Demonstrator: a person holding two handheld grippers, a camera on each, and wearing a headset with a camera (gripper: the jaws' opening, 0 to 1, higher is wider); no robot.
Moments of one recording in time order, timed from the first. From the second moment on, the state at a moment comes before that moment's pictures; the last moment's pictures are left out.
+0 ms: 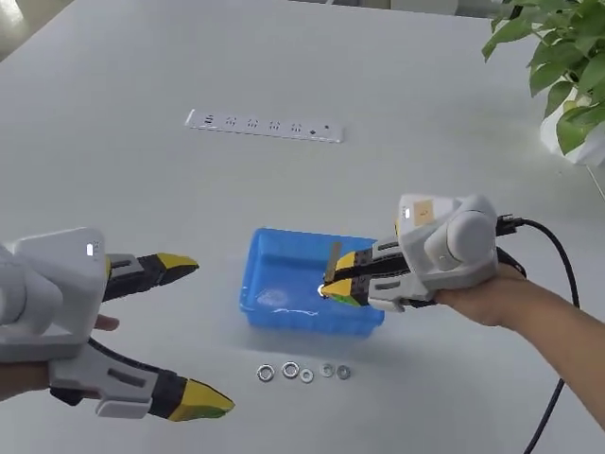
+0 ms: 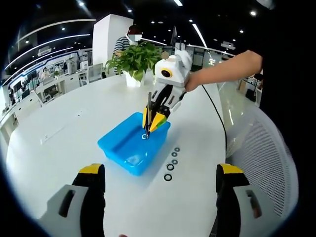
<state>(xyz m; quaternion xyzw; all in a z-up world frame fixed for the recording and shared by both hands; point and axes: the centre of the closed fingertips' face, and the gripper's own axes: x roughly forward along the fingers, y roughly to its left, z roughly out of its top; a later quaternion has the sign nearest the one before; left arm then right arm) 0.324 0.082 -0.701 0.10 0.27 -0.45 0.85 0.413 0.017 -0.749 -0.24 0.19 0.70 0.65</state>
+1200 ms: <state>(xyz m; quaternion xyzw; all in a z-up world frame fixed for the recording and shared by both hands) 0.401 0.014 -0.691 0.21 0.23 -0.52 0.80 0.411 0.021 -0.775 -0.26 0.21 0.71 0.62</state>
